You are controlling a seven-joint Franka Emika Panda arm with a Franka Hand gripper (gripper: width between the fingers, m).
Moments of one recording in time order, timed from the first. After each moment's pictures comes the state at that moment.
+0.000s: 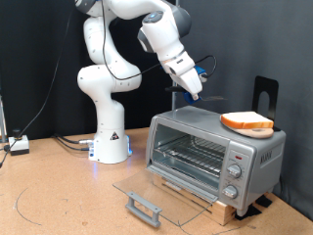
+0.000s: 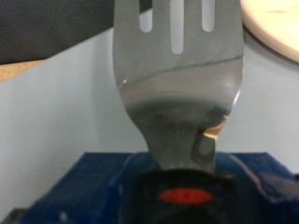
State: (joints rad) arm 0.06 -0.81 0.27 -2.82 0.84 2.09 -0.76
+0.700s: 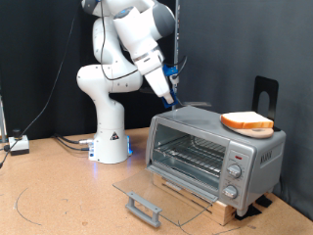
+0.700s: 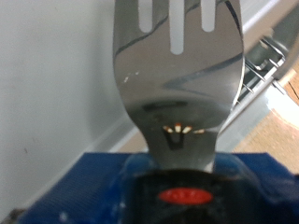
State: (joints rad) arm -0.16 -0.81 0.17 -2.82 0.73 2.10 -0.74
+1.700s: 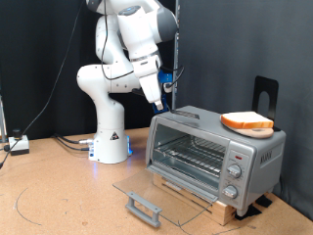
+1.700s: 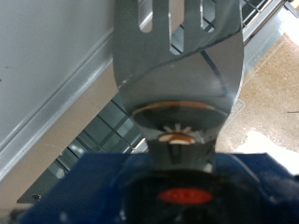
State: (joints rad) arm -0.22 -0.73 0.24 -2.77 0.57 2.06 -0.63
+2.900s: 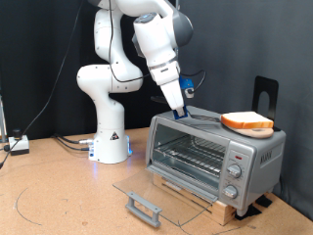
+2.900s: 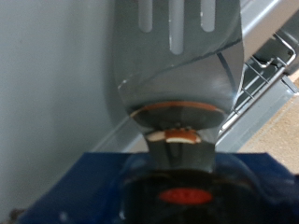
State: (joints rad) arm -0.17 -0.57 0.33 -2.69 0.68 2.19 -0.64
